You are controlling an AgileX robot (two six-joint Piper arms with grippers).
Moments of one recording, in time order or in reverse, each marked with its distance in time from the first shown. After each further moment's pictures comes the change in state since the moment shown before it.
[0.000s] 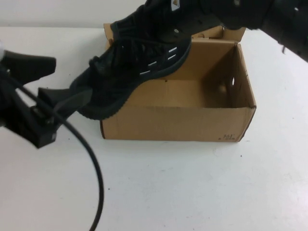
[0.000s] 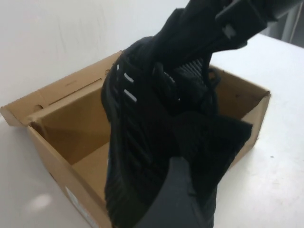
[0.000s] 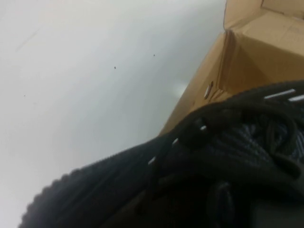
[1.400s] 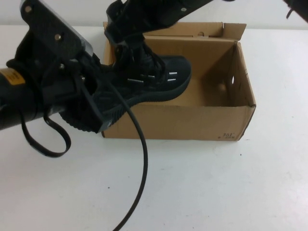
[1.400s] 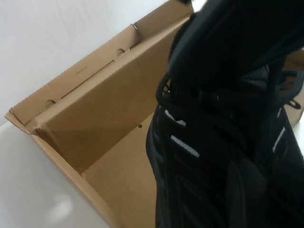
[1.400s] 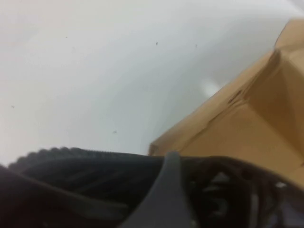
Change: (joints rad) right arm 0.000 0.046 -0.233 0.156 0.247 -0.431; left arm -0.280 0.234 -0.069 0.466 -0.288 -0.319
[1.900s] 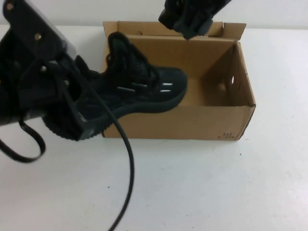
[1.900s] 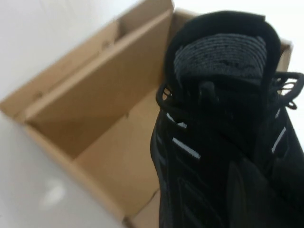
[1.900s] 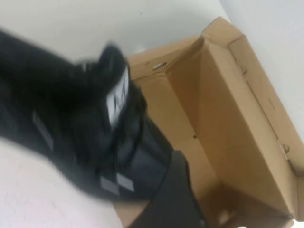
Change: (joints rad) right arm 0.000 -0.146 -0.006 -0.181 0.168 -0.335; left arm 0.049 -0.062 -0.021 -0.028 0.152 0.045
